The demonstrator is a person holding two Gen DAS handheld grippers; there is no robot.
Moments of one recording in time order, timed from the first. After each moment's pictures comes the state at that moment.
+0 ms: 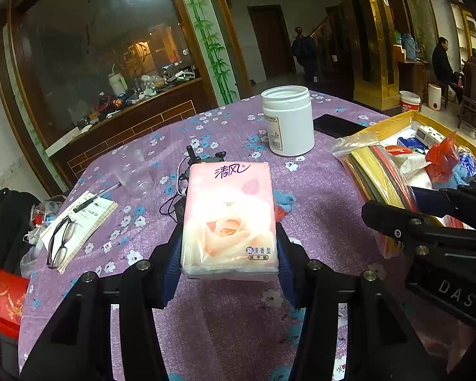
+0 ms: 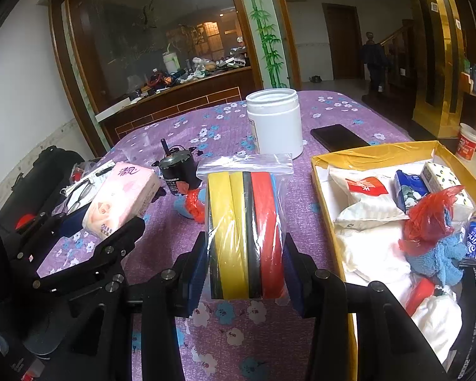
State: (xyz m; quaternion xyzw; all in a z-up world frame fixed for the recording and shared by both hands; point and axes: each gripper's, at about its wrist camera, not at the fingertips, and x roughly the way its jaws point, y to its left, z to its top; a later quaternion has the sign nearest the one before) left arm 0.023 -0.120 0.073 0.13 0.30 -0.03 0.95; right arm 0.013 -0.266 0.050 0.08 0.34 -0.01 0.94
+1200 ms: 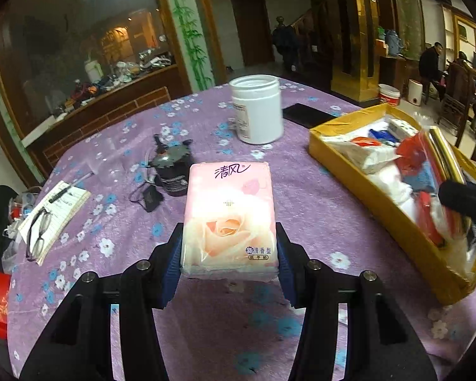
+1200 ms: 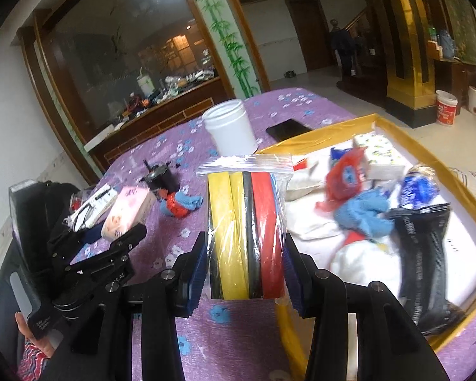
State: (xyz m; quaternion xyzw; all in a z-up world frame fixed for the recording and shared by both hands) left arm 0.017 -0.135 0.078 0.11 0.34 -0.09 0.93; right arm -0.066 -0.316 0.080 0.16 0.33 -0.06 0.93
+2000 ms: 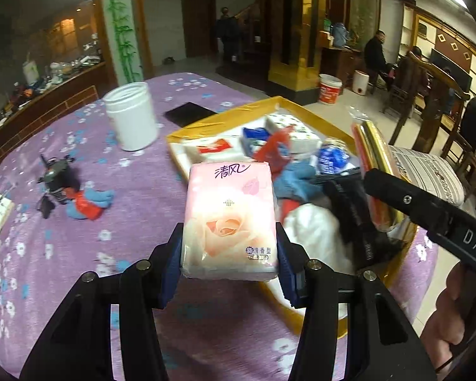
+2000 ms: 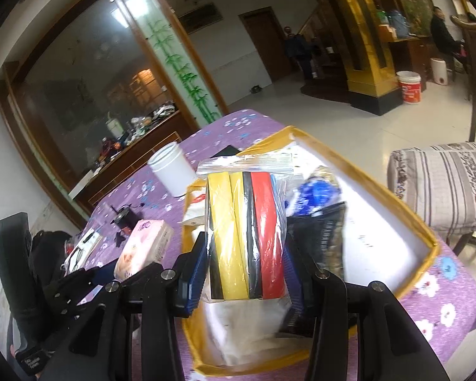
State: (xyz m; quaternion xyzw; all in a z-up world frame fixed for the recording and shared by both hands) left arm -0.018 -0.267 0.092 0.09 0.38 -0.21 0.90; right arm -0.131 -0.414 0.091 0.23 0.28 -0.12 0.92
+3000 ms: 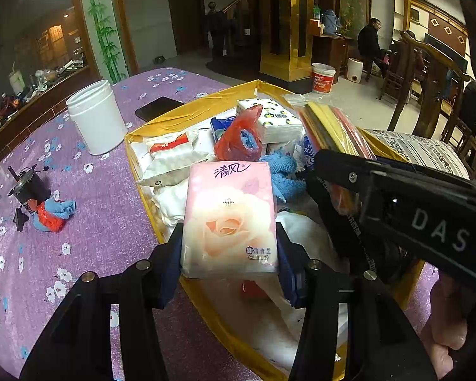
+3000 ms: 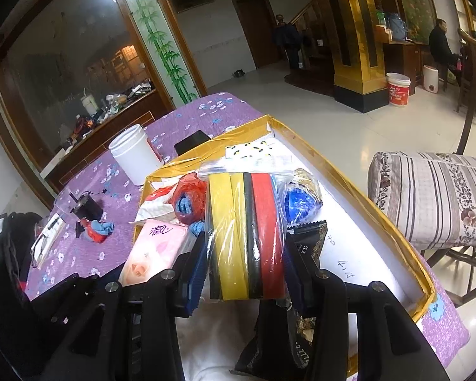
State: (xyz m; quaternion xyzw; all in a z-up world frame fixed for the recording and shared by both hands) left arm -0.009 -0.313 0.066 0.12 0.38 -0.22 0.89; right arm -0.084 -0.436 0.072 0.18 0.34 -0.16 0.91
